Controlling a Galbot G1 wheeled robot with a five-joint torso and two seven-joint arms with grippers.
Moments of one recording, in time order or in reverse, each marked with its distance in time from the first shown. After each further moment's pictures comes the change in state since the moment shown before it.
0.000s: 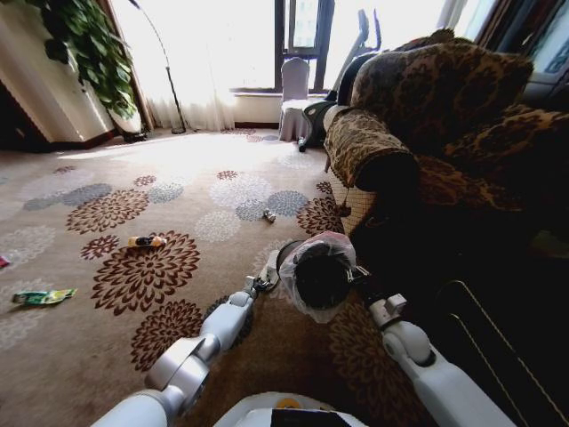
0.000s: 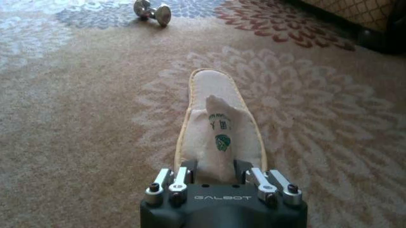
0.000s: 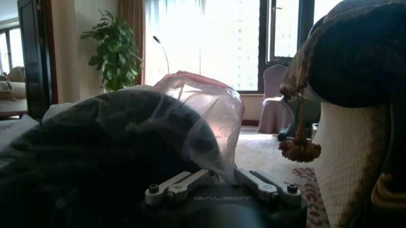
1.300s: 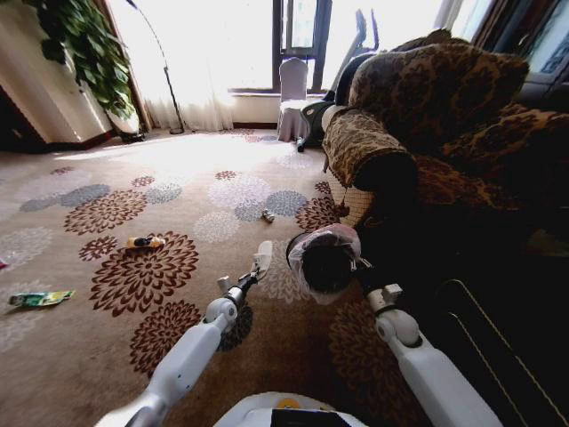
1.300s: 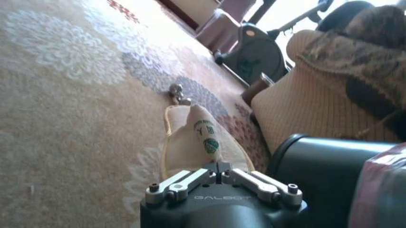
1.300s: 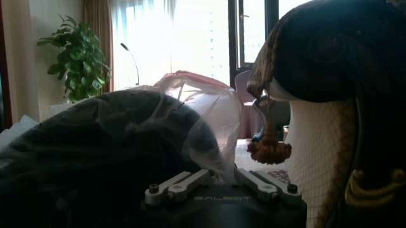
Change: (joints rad) left arm 0.564 0.323 -0.250 -1.121 -0.737 0.152 -0.185; right arm 0.224 0.128 -0.029 -0.260 -0.009 0.026 0.000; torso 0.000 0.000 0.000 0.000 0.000
